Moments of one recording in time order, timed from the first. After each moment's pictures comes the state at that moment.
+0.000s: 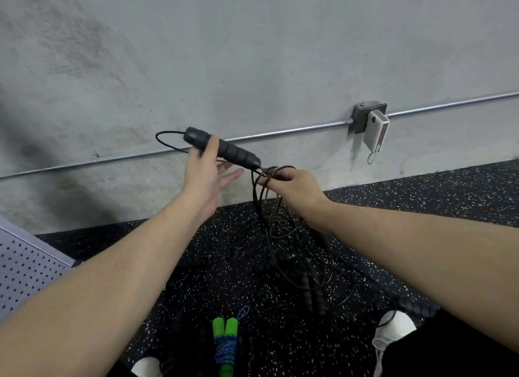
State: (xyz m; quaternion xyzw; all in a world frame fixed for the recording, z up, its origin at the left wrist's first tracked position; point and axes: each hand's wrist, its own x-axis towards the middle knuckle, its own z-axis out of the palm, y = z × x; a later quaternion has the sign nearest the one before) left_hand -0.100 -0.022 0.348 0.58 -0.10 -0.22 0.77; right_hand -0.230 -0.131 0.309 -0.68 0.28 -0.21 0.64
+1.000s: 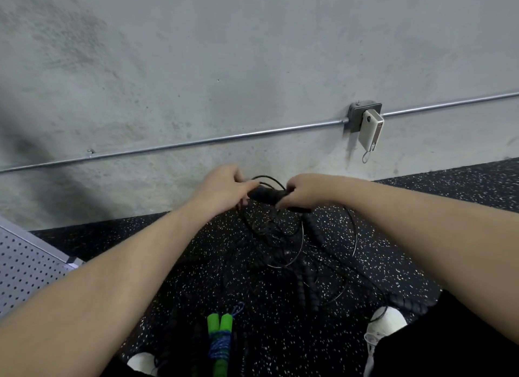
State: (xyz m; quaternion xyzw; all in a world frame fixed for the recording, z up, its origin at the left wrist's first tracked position) left_hand -0.120 -0.016 0.340 0.86 -0.35 -0.20 0.32; right_hand -0.247 -0.170 0.331 -0.94 0.21 0.12 0.26
